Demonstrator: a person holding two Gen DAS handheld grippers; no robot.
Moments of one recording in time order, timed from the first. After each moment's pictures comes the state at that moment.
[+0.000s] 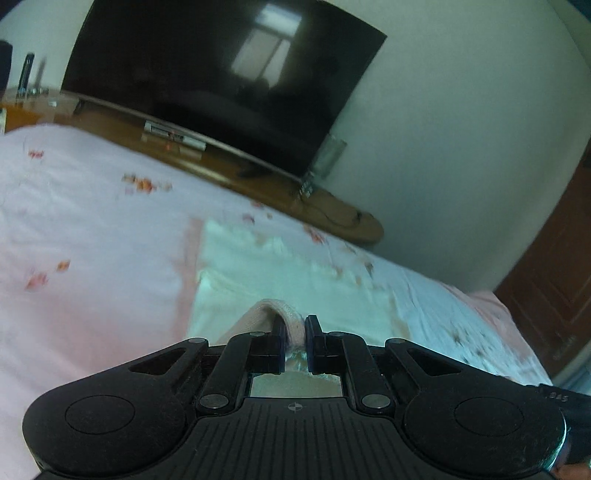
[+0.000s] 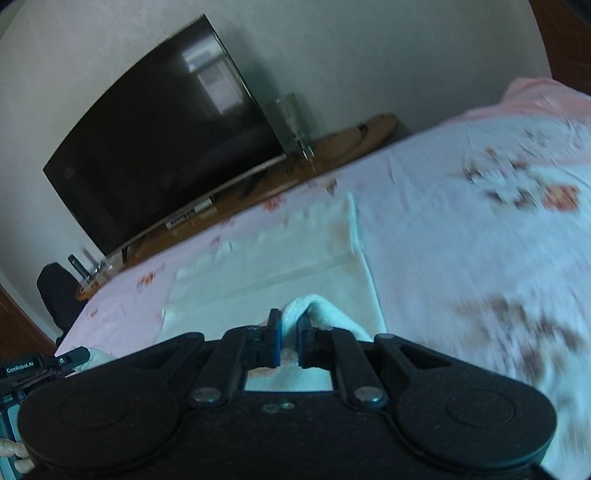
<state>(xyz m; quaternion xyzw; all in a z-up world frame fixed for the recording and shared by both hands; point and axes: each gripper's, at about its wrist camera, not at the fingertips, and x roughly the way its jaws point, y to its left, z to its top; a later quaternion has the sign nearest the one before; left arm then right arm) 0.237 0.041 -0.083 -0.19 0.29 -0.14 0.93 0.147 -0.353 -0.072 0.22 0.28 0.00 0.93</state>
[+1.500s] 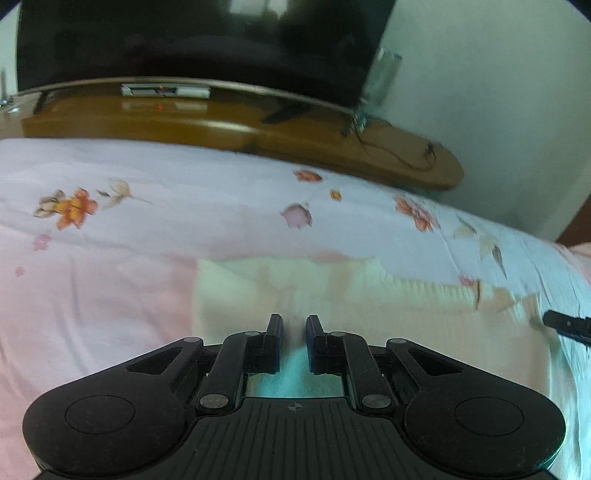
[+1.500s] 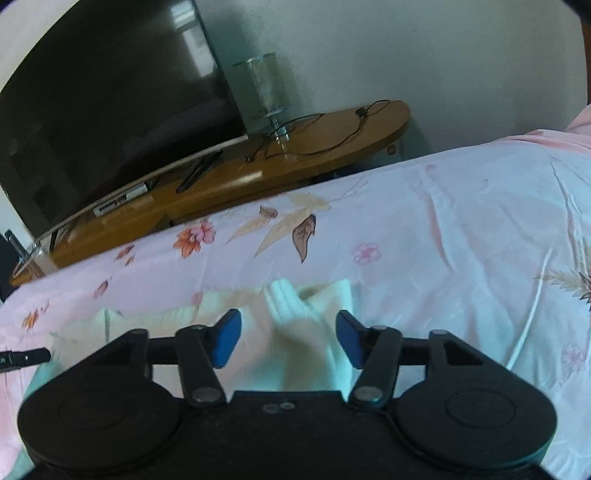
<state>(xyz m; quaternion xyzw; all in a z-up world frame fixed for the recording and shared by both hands) 0.523 -0.014 -0.168 -0.07 0.42 -0.11 0.90 0.436 -0.406 -0.153 0.14 0.35 -0.03 0.92</state>
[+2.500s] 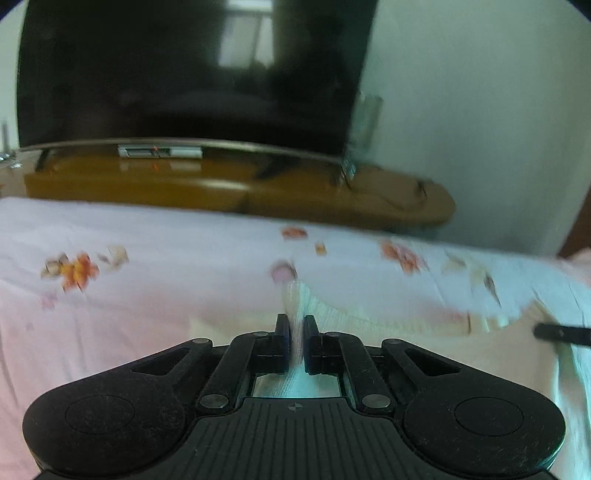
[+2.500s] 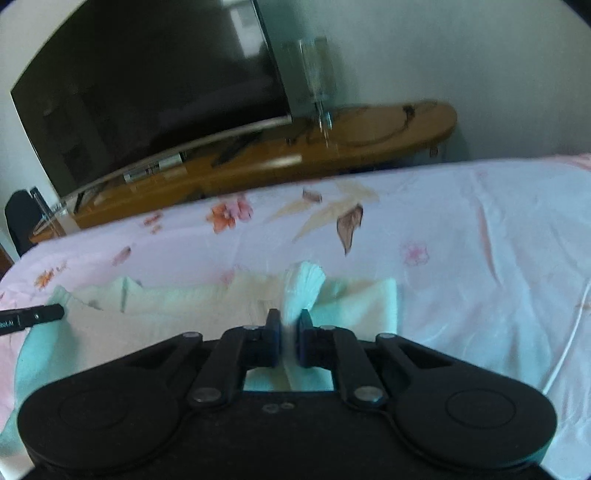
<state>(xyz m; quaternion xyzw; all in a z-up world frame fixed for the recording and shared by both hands) 0.511 -0.026 -0.143 -0.05 0.32 -0.10 0.94 0.441 -0.393 -0.149 0.11 0.35 0.03 0.93</state>
